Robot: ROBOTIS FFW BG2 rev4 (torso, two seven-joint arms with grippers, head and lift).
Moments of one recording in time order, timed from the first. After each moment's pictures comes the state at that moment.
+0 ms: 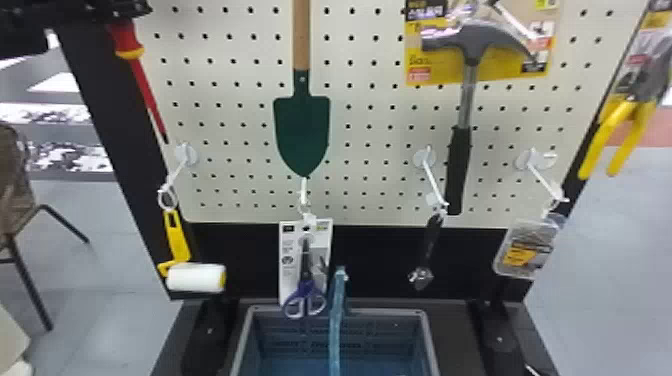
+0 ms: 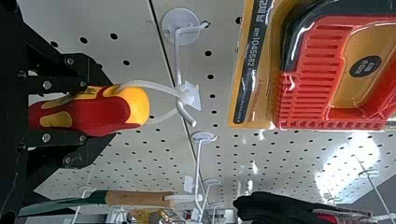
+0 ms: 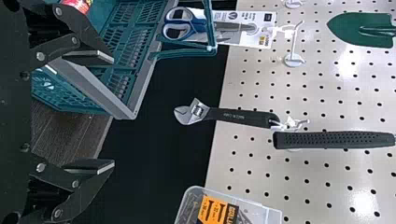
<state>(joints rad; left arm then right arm) -0.48 0.70 0.23 -2.12 0.87 0.93 -0.63 0.72 0.00 -0.14 -2.11 0.06 -0.10 0.56</state>
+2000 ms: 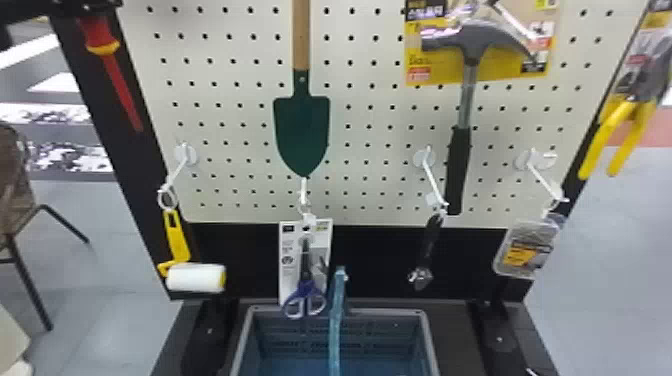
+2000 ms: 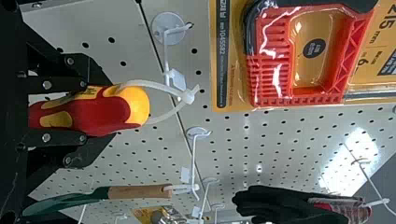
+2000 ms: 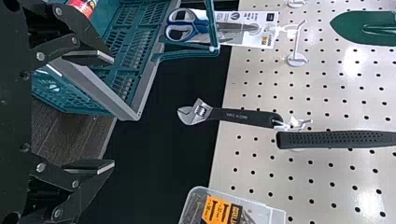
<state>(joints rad) -0.39 0.75 0.33 -2.23 0.92 0.93 -0.56 0.73 0.00 -0.14 -2.13 0.06 -0.08 0.56</state>
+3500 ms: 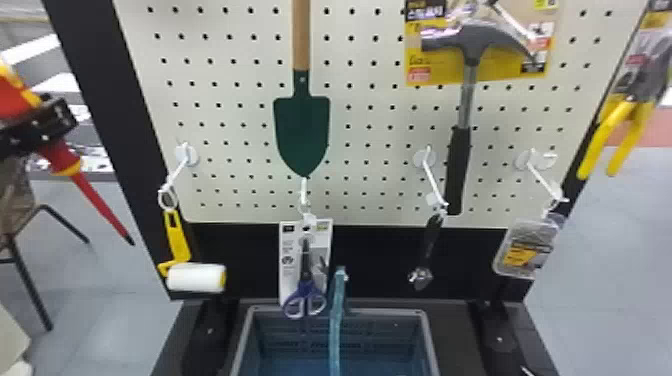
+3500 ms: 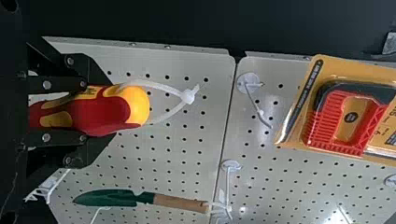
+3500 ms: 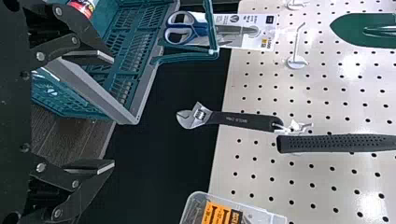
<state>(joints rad) 0.14 0.41 0.68 -2.53 0.93 0.89 -0.42 0.72 0.00 -0.13 -2.13 0.07 -0.06 0.56</state>
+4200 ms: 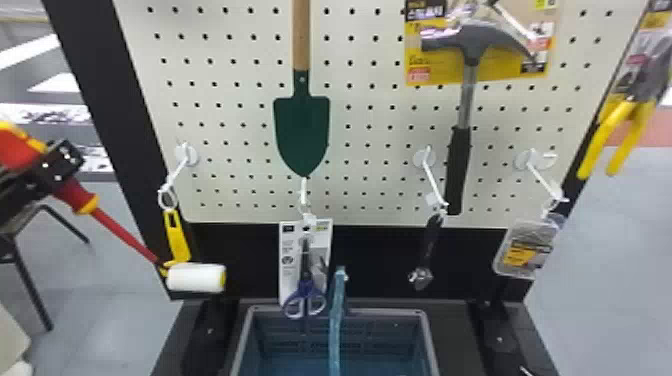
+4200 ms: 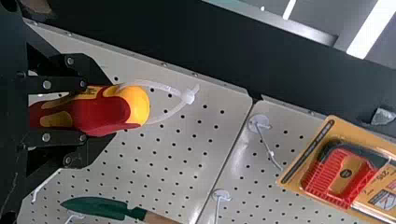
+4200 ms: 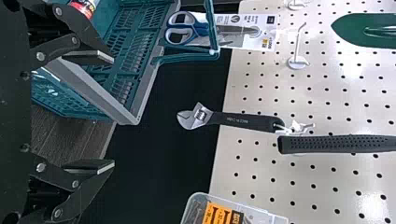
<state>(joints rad) 0.27 0.15 0.64 -2.56 0.90 0.81 -0.36 0.72 0.00 -0.13 -2.13 0.07 -0.06 0.56</state>
